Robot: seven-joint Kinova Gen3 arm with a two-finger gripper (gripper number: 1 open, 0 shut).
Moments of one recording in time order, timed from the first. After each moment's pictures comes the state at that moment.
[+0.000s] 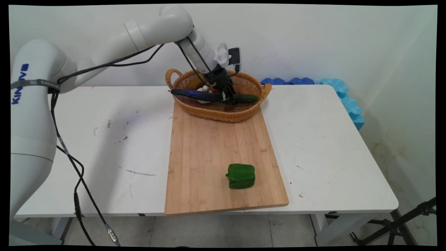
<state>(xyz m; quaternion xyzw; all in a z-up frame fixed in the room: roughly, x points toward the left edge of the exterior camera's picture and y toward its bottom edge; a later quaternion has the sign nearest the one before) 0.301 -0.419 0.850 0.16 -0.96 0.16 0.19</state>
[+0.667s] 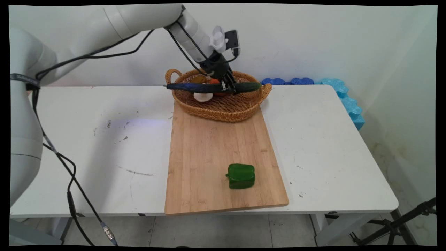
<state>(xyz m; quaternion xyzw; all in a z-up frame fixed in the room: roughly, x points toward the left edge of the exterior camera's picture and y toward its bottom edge) 0.301 -0.383 0.907 0.19 -0.94 0.18 0.21</state>
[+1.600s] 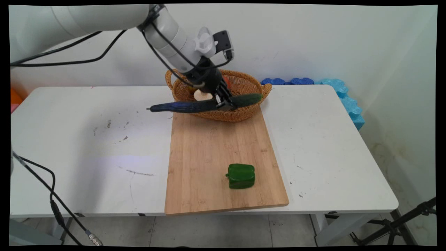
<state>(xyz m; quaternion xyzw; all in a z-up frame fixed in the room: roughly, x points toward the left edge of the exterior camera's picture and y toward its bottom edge) 0.283 -0.265 0.942 0.24 -0.93 0.14 0.24</state>
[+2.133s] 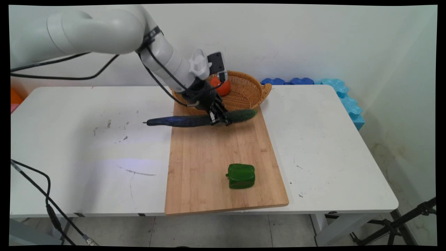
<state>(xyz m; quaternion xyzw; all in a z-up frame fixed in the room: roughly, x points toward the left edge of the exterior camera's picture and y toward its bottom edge) 0.290 -0.243 0.900 0.23 -0.93 0.14 0.24</state>
